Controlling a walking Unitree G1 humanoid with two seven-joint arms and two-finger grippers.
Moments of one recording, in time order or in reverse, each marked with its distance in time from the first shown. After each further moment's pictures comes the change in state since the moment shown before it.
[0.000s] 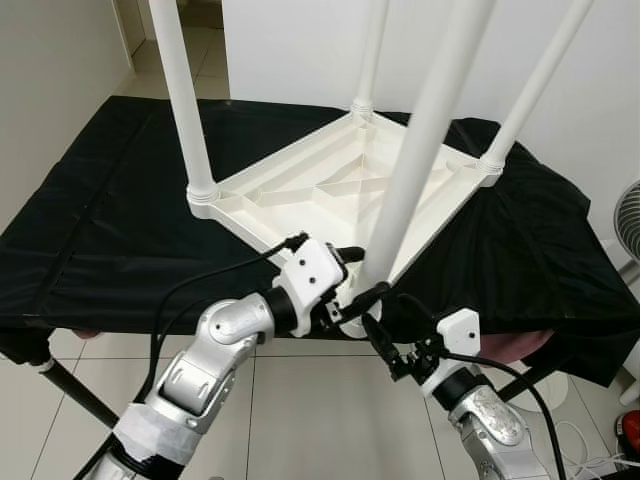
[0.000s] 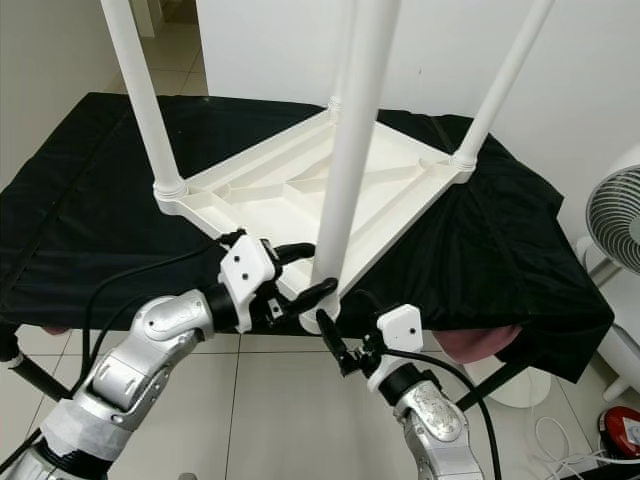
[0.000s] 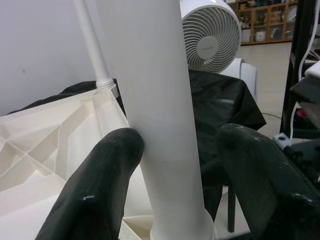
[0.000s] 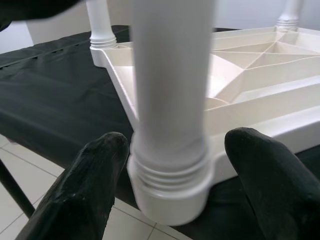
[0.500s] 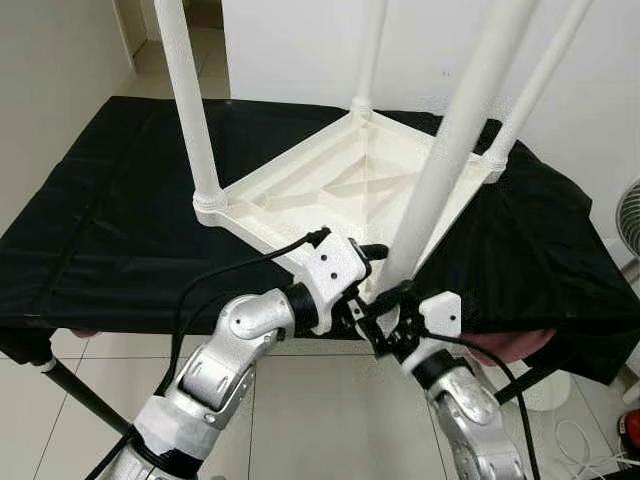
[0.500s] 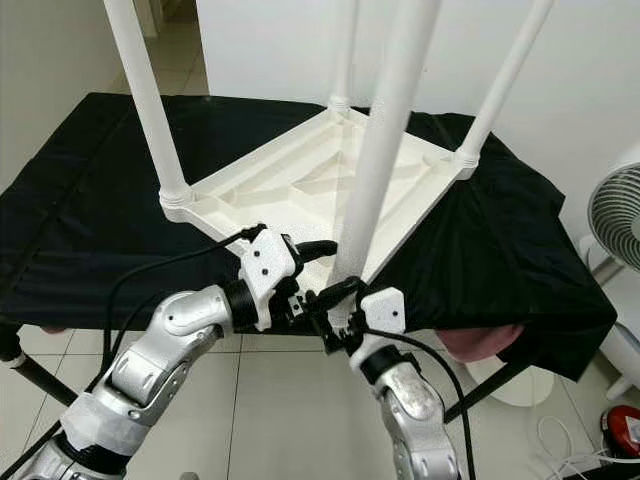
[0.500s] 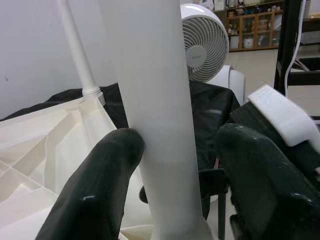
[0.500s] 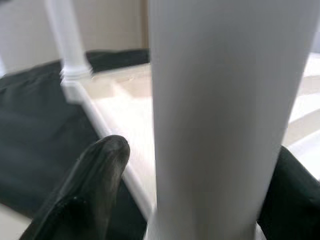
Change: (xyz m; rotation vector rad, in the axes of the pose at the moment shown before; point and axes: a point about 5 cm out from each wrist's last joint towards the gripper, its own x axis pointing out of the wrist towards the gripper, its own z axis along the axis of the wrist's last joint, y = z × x) left arm 0.017 -0.008 0.009 -0.020 -0.033 -0.045; right arm 0.035 0.005 0.003 0.025 -0.092 -0.154
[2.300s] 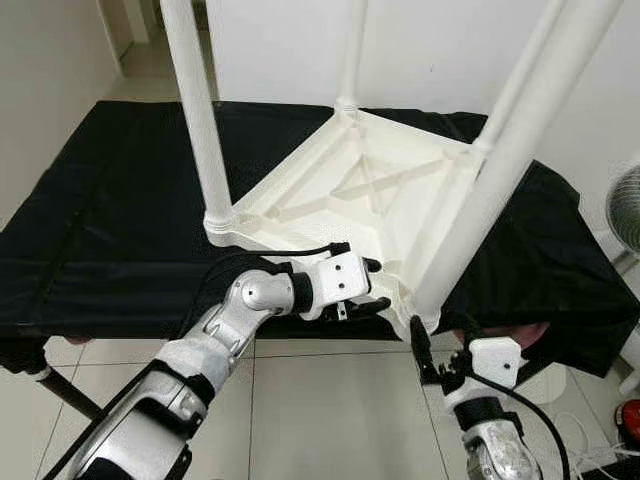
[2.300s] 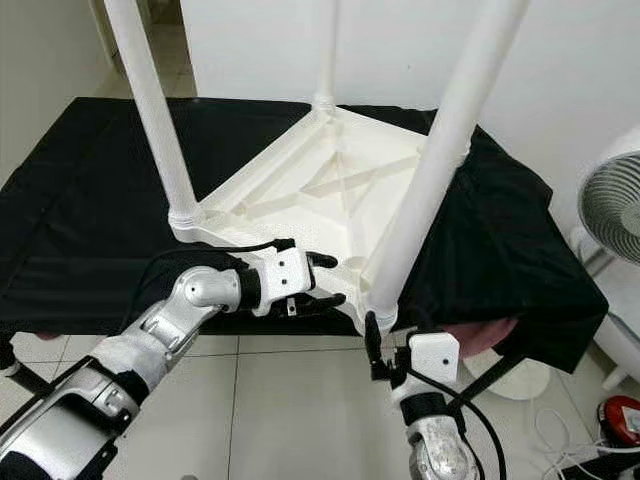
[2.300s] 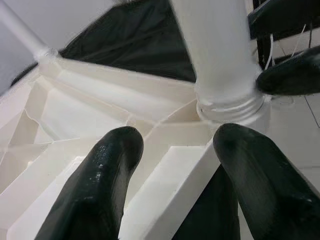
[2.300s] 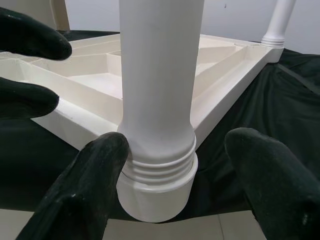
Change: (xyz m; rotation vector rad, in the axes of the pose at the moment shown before) left arm 0.010 0.042 -0.062 0.276 0.259 -0.186; right arm -0.072 -0.029 -0.004 -0.115 0.061 -0.311
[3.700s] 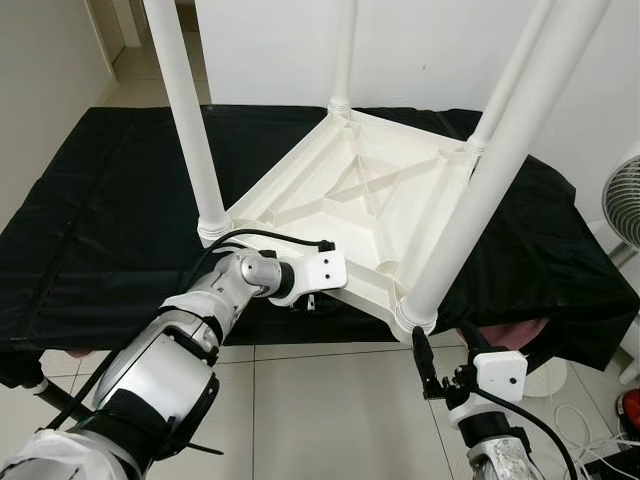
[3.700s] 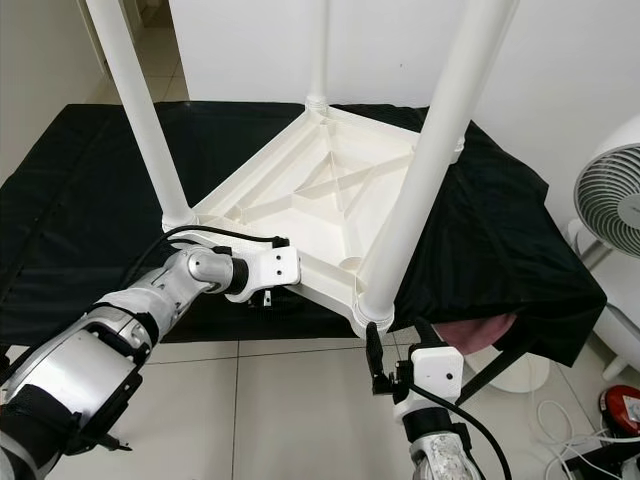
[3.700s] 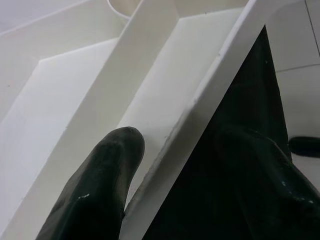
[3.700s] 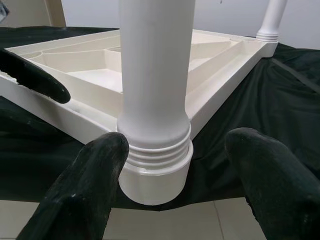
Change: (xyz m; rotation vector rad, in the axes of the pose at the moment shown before) left arm -0.004 0.024 -0.045 0.025 0.403 -0.133; right arm -0.012 0.004 0.005 -0.009 0.009 0.011
